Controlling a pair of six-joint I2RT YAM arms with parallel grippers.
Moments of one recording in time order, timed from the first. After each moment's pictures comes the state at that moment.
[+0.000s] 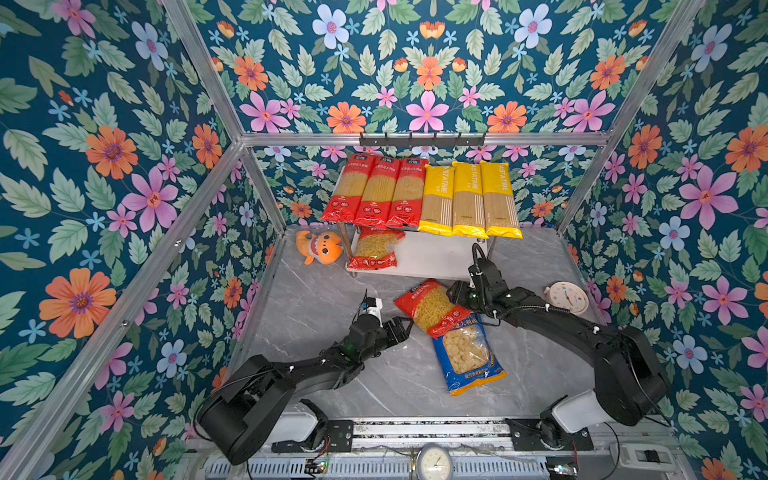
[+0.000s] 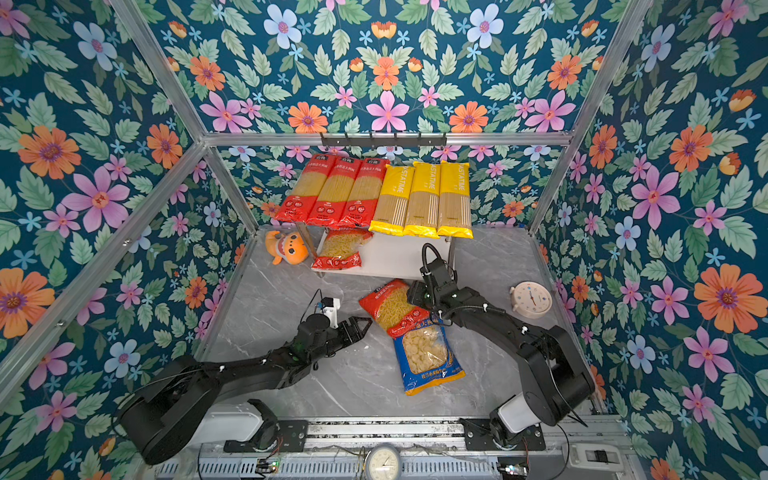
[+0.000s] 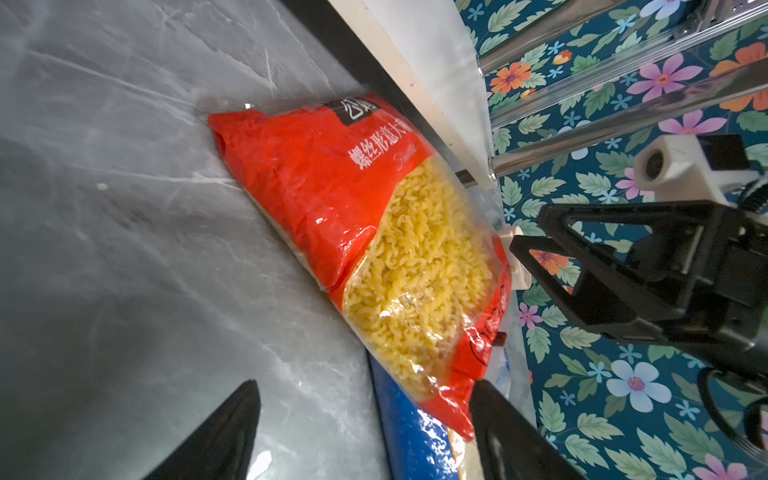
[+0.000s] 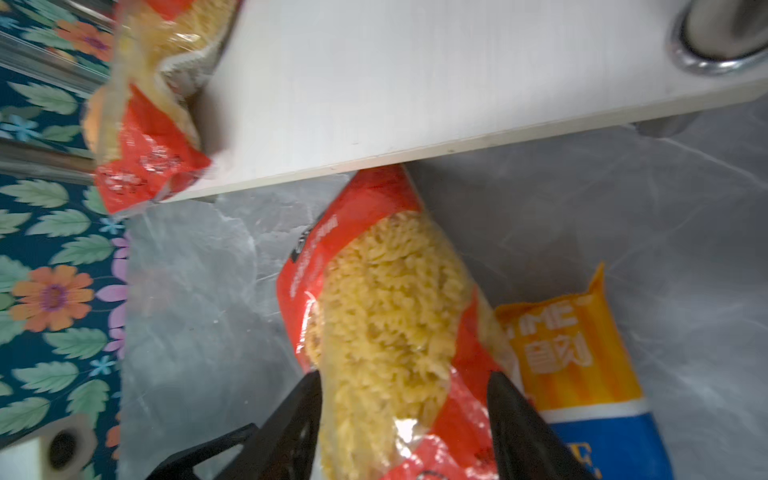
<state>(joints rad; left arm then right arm) -0.72 1.35 0.33 0.57 0.09 -1.01 0.52 1.53 0.99 -0.31 -0.03 0.75</state>
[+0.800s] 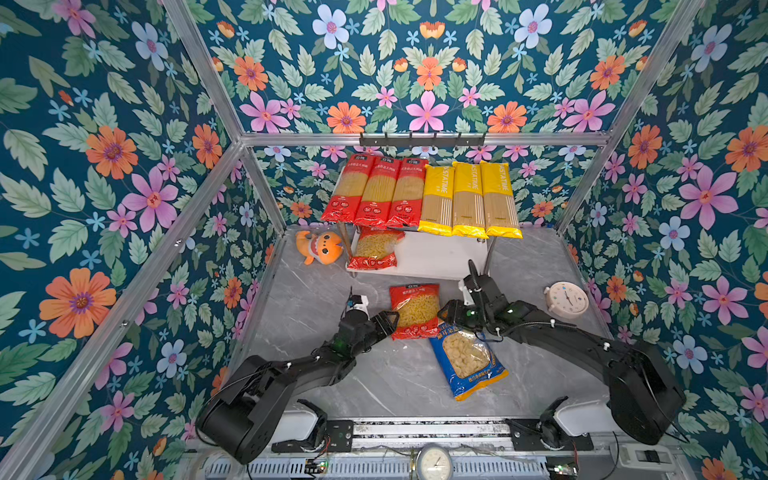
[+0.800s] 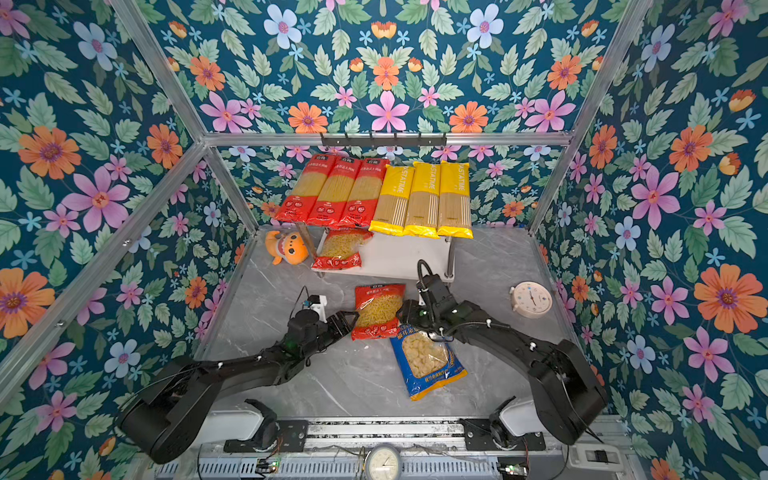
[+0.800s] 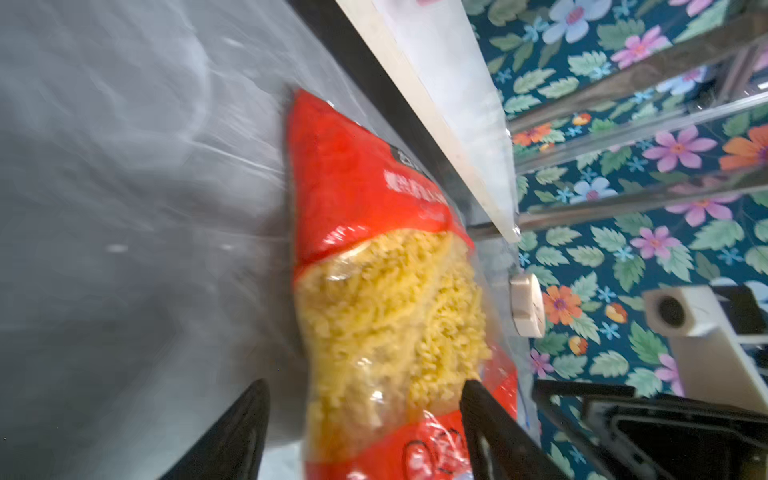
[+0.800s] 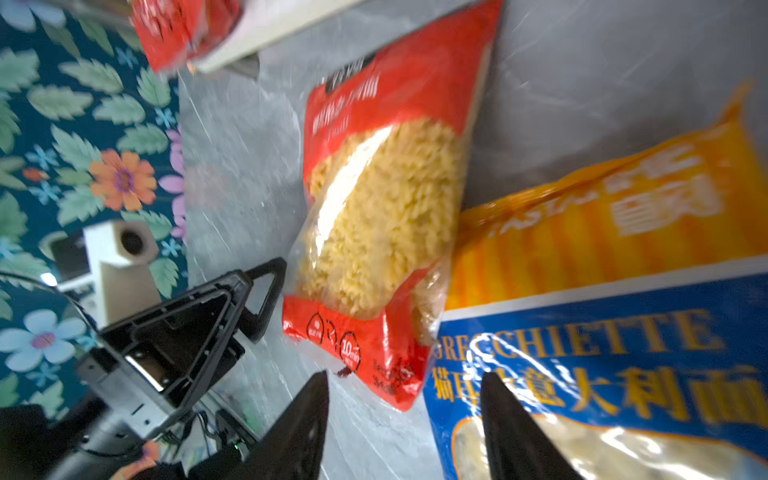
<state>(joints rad) -0.52 1.27 0.29 0.49 0.13 -0.98 0.58 1.38 0.85 -0.29 -0.23 0.84</state>
